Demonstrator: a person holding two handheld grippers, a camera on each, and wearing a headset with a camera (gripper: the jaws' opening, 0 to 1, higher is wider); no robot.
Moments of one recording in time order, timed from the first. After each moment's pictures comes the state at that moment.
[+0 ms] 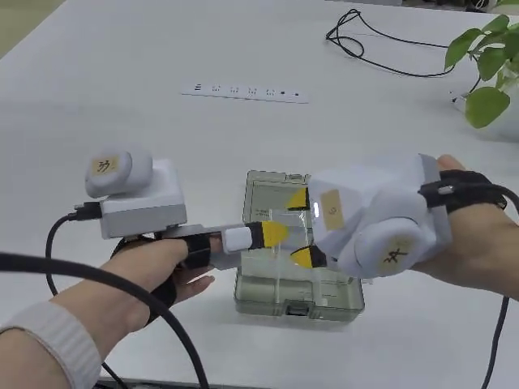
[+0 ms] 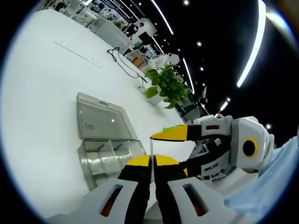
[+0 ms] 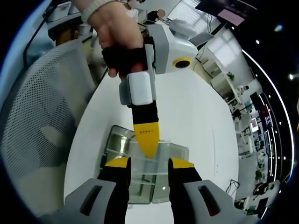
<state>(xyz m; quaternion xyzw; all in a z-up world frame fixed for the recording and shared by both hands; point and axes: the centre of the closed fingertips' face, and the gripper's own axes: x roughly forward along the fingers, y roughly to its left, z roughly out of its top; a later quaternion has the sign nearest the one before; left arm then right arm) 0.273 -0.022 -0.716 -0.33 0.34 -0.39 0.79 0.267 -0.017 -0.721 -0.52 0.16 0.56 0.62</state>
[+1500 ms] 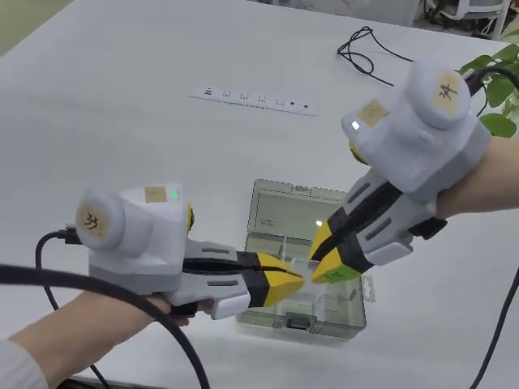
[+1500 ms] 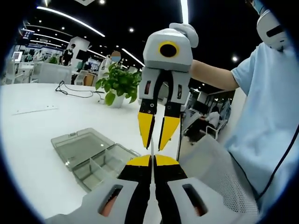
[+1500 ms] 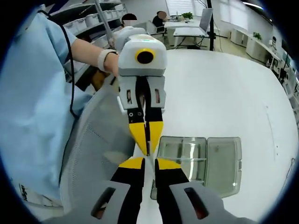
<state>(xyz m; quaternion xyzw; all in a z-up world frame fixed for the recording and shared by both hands) 0.222 -0.034 -0.695 -0.10 0.19 -0.58 0.79 0.219 -0.026 -0.699 -0.30 0.38 0.71 0.51</state>
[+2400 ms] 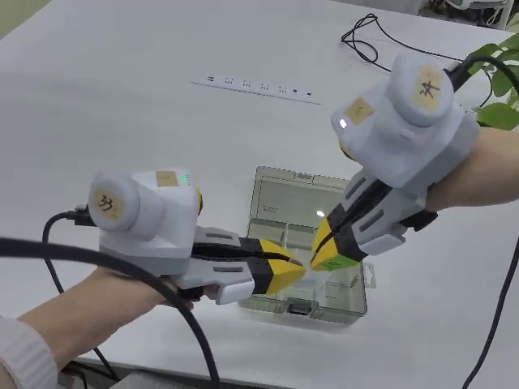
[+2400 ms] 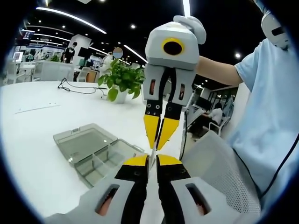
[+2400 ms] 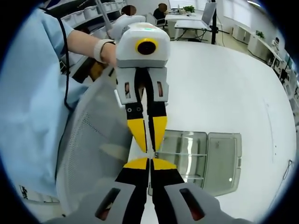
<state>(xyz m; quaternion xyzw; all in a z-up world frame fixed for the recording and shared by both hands) 0.225 -0.029 -0.704 -0.09 0.21 -0.56 0.79 0.224 -0.032 -0.714 -0.35 0.39 0.69 0.51</state>
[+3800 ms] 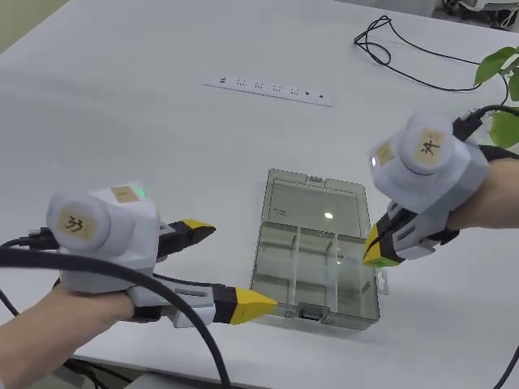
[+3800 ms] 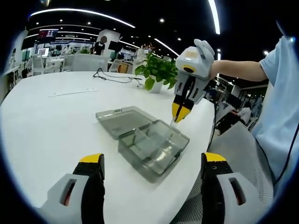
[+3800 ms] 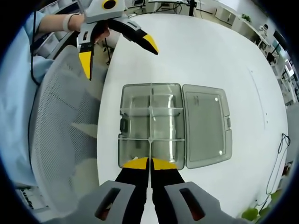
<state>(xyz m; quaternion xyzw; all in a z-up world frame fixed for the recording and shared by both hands) 0.240 0.034 -0.749 -0.06 0.26 -0.44 0.86 0.262 -0.095 -0.770 -0.41 0.45 0.59 0.53</state>
